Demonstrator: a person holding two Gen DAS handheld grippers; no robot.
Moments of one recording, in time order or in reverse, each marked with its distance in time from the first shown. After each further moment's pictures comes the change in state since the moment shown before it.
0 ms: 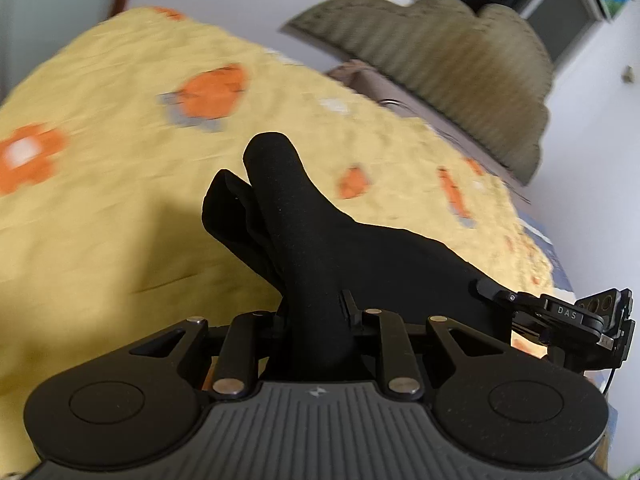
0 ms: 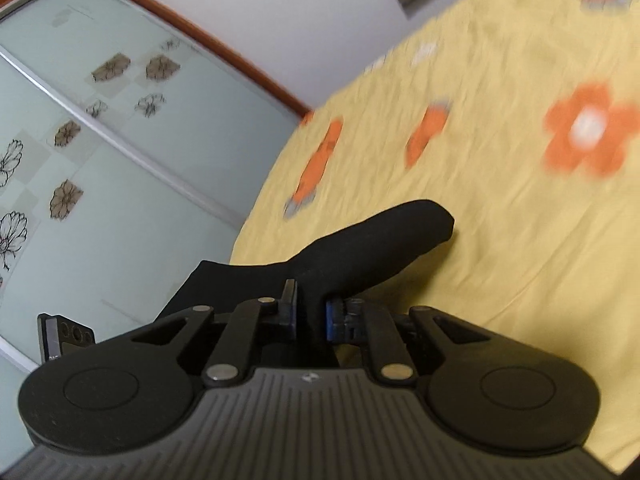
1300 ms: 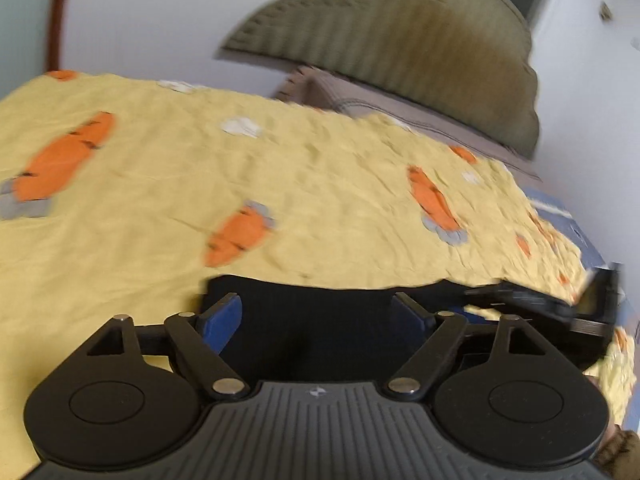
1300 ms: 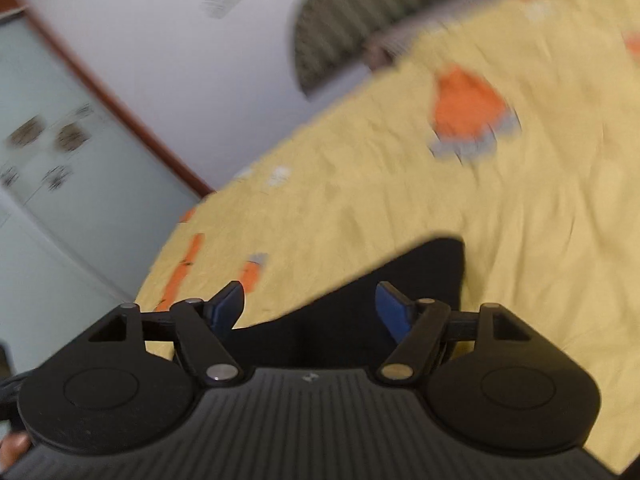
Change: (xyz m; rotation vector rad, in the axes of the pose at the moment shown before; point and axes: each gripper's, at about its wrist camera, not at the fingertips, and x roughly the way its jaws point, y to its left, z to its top) left arm 0.163 -0.139 0.031 0.202 -0.045 0.078; right arm -0.041 -0.130 0.118 0.051 -0.164 -0.273
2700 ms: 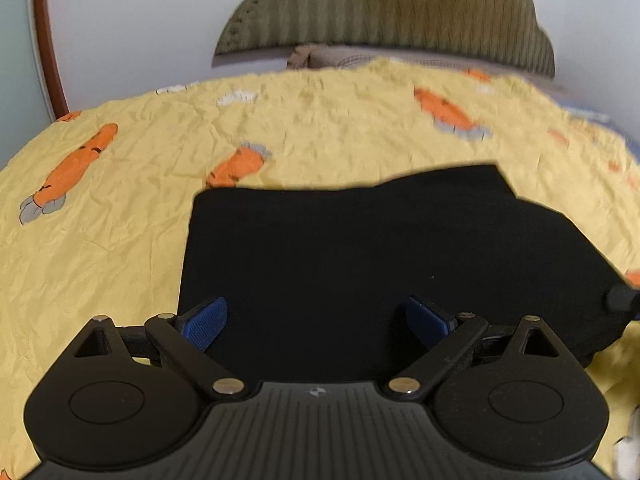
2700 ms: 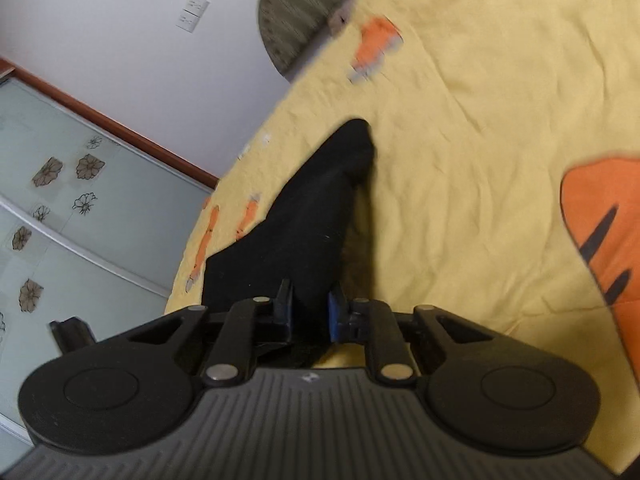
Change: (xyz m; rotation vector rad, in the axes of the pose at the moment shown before) left arm 0.026 -0.047 -0.083 0.263 0.018 0.226; right arm -0.119 -0.059 -0.083 0.150 0.032 0.094
